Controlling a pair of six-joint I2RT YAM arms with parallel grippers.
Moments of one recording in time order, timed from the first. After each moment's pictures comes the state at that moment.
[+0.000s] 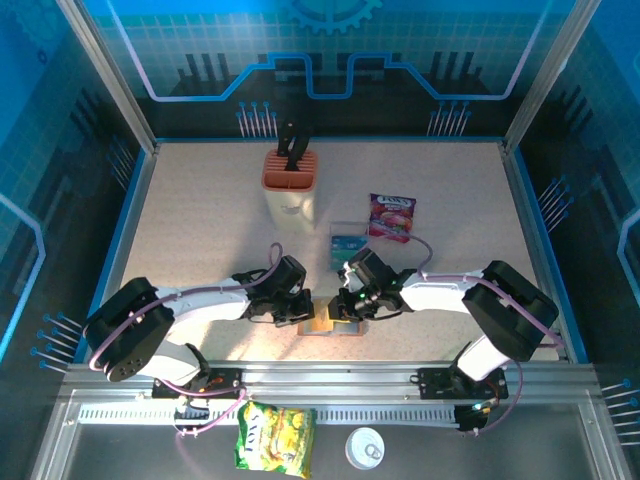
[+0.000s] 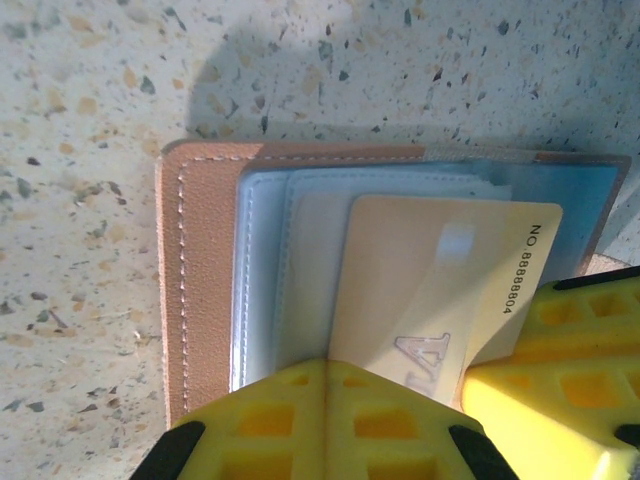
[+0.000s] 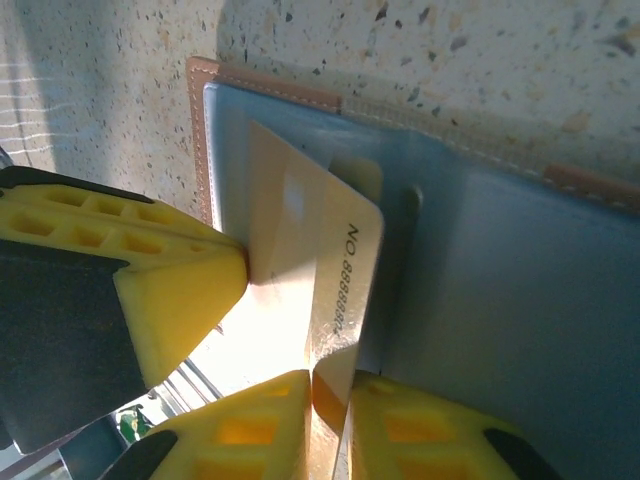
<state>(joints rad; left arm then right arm) -0.78 1.43 0.60 -0.25 0.29 -1.05 0.79 1.56 0.63 -0.06 -0.55 0.86</state>
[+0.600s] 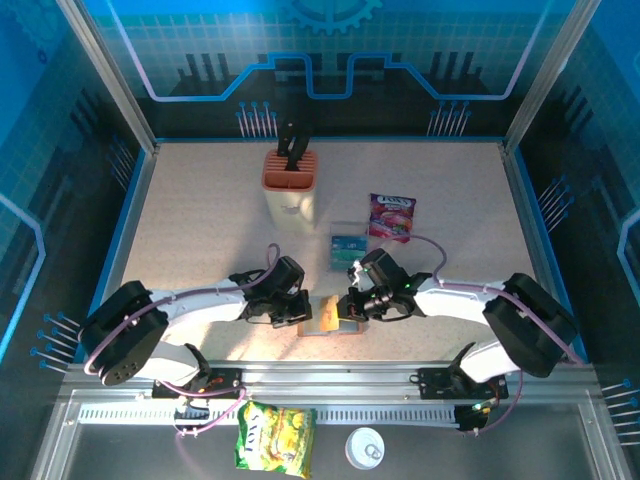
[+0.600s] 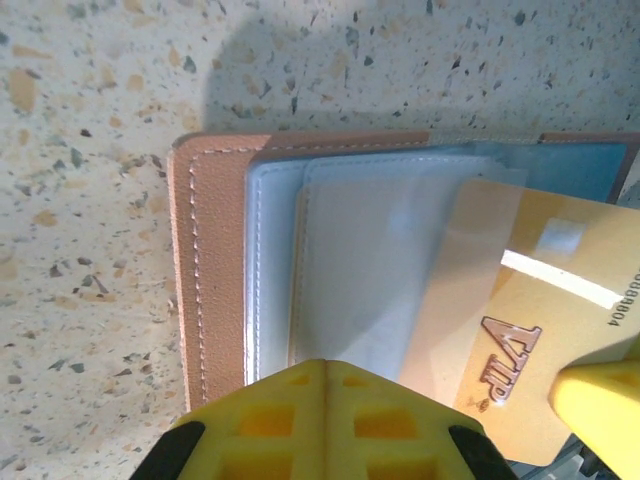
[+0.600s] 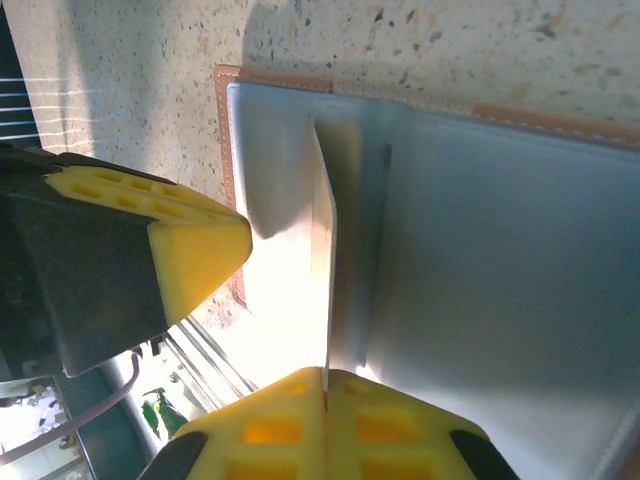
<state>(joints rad) -0.78 1.40 0.59 -0.29 0.28 -1.05 0.75 1.43 0.56 -0.08 -0.57 0.86</state>
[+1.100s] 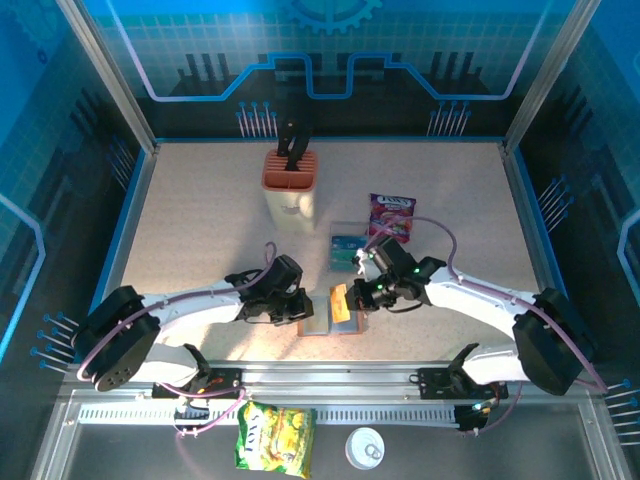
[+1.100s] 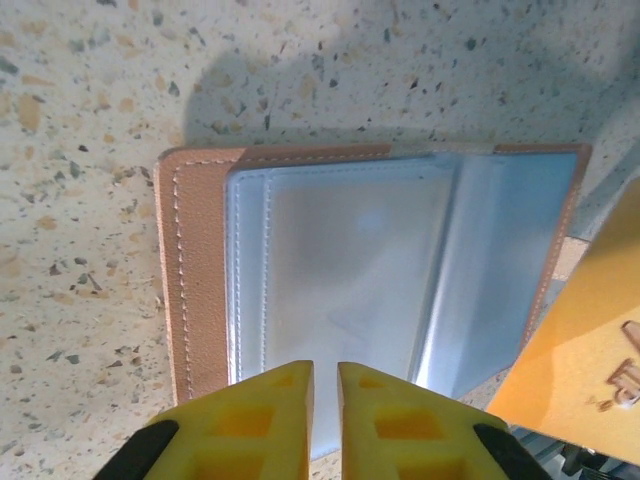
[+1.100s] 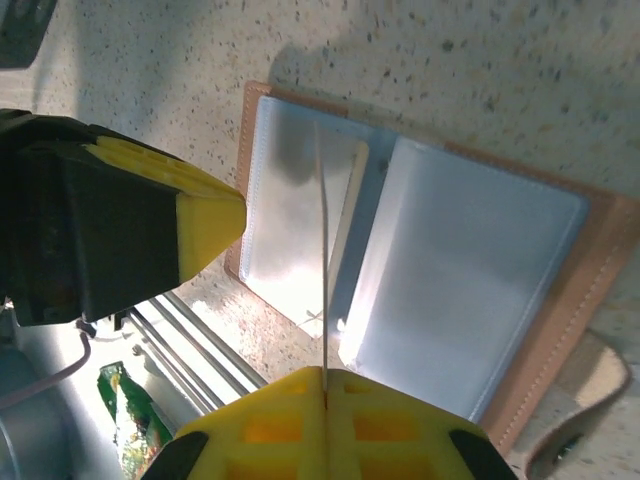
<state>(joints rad) -0.78 1.35 0.59 -0.29 0.26 -1.06 0.70 1.32 0.73 -0.46 -0.49 0.60</state>
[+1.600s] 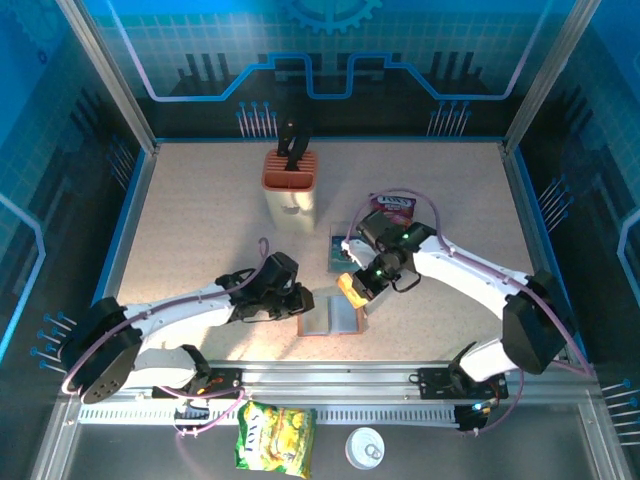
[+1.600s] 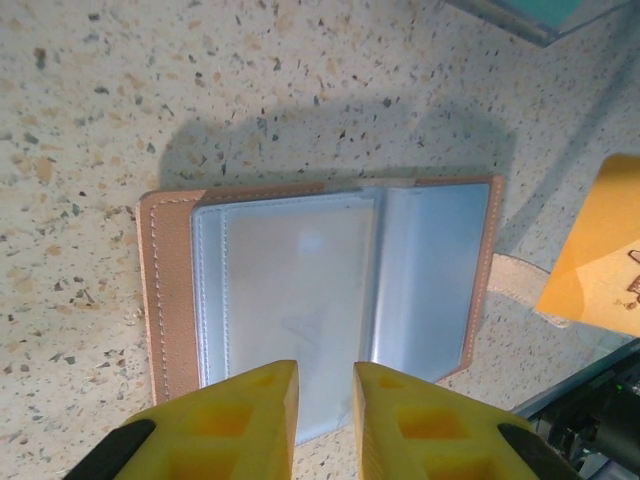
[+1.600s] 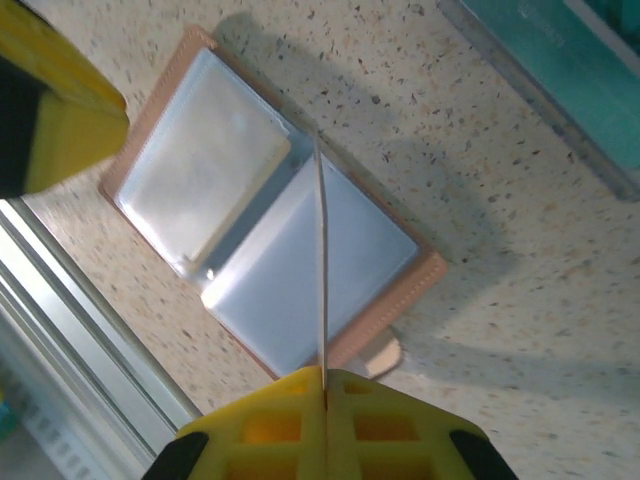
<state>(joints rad) -0.78 1.26 0.59 -0.29 0.21 -1.06 0.68 1.47 1.07 -0.91 -0.30 -0.02</state>
